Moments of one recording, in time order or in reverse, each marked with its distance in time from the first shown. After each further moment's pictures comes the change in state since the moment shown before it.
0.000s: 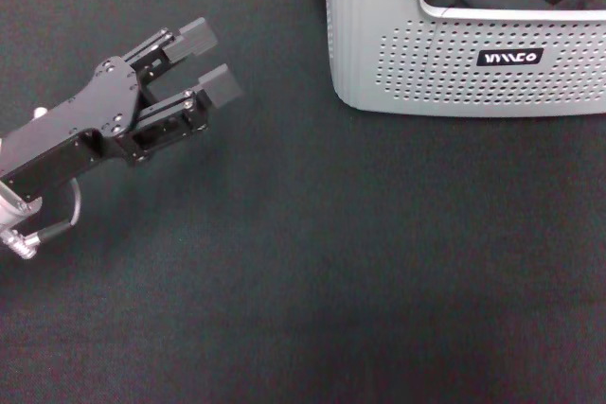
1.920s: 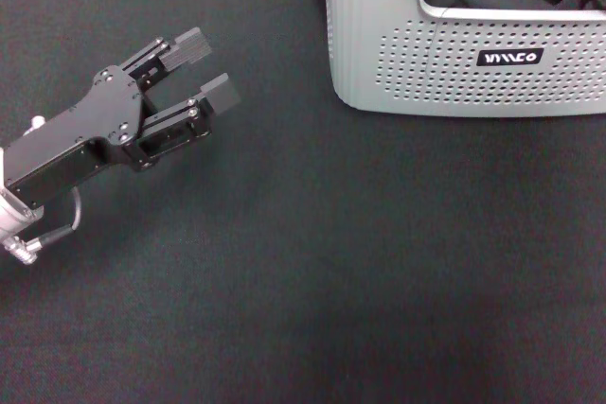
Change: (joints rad) left arm 0.015 -0.004 -0.002 -0.014 0.005 -0.045 0.066; right arm 0.038 0.037 0.005 -0.348 -0.469 0.276 0.441
